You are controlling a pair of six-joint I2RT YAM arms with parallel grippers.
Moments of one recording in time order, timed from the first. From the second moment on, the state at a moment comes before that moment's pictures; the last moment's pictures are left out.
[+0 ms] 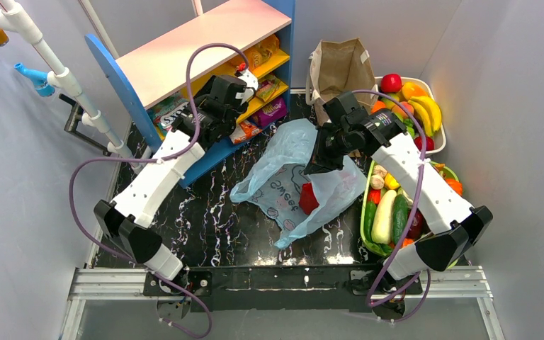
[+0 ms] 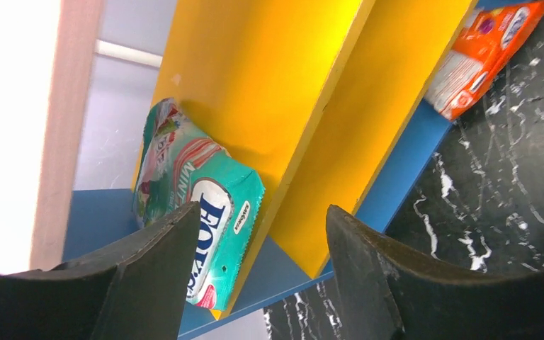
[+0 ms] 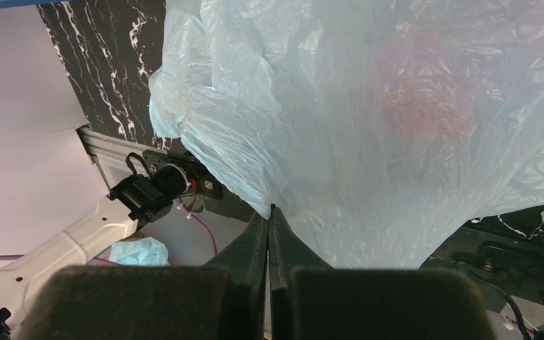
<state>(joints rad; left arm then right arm) -0.61 1.56 1.76 -0.85 -0.74 0.44 0.64 1.47 1.69 -1.25 -0.23 0.80</state>
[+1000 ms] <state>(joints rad) -0.53 1.62 1.69 -0.77 -0.86 0.52 0.64 1.40 1.62 -1.25 -0.23 0.81</state>
